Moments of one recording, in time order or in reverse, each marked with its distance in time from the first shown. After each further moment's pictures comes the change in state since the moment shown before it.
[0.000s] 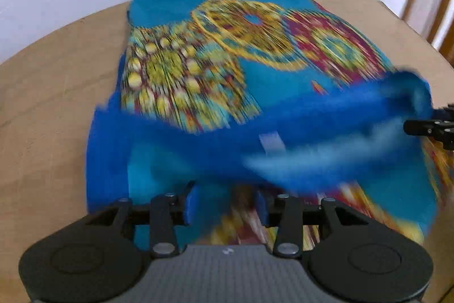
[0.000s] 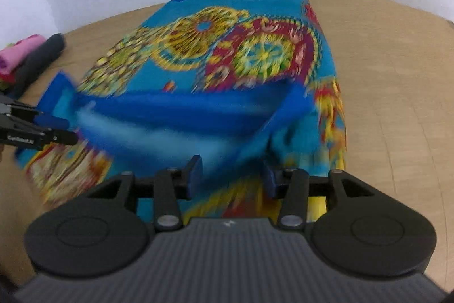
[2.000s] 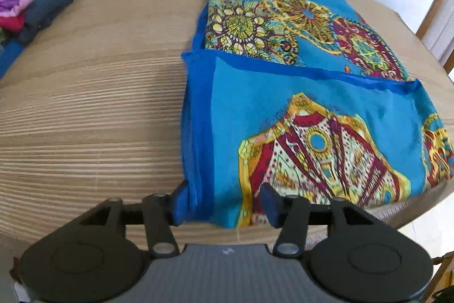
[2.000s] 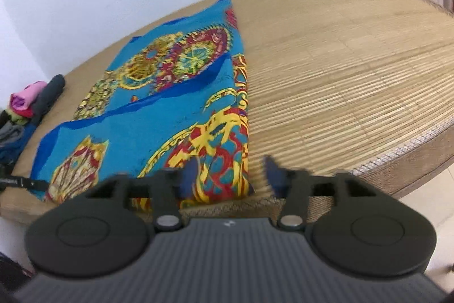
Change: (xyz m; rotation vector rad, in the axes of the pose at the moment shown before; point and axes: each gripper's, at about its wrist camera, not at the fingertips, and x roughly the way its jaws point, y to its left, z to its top) left arm -0.122 -0.010 -0.142 -0.228 0.047 0.070; right arm -0.171 -0.032 -0.138 0.274 -0.119 -0.004
